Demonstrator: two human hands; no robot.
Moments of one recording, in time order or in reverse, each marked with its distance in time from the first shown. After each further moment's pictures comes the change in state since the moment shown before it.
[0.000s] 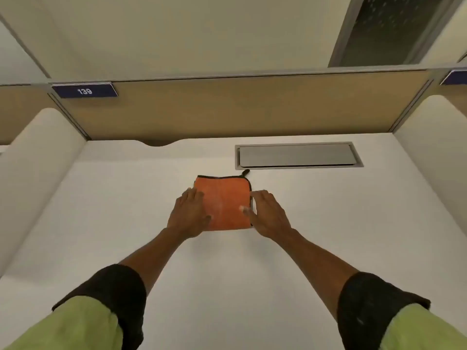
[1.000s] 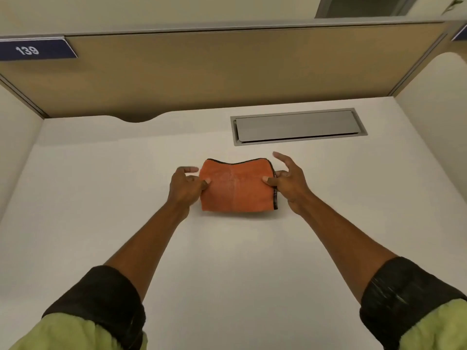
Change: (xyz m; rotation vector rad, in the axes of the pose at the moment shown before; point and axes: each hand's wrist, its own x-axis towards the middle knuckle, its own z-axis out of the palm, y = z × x) left_hand 0.052 -0.032 0.001 -1.199 0.034 -0.387; right_hand 0.039 0.013 -0.003 0.962 0.144 0.496
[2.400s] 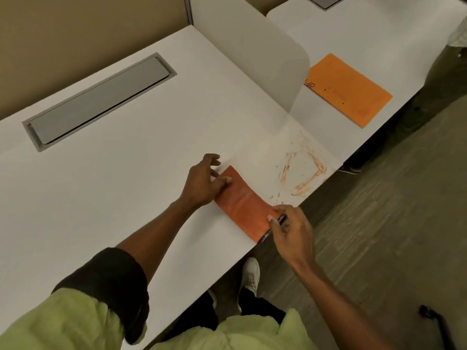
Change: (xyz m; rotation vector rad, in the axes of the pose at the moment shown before) left_hand -0.250 -0.017 0.393 0.687 -0.741 0.640; right_hand -0.313 0.244 -0.306 -0.489 0.720 0.009
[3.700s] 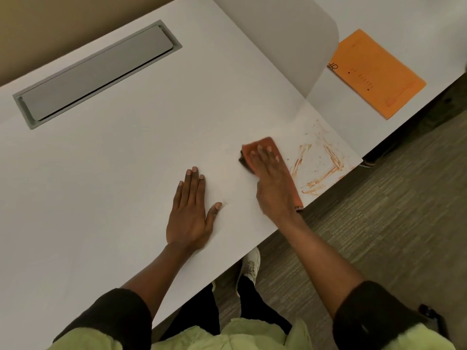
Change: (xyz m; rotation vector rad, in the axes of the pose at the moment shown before) left_hand -0.072 -0.099 0.061 0.556 0.169 0.082; right_hand 0.102 -0.028 0.054 -0.242 -0.111 -0.425
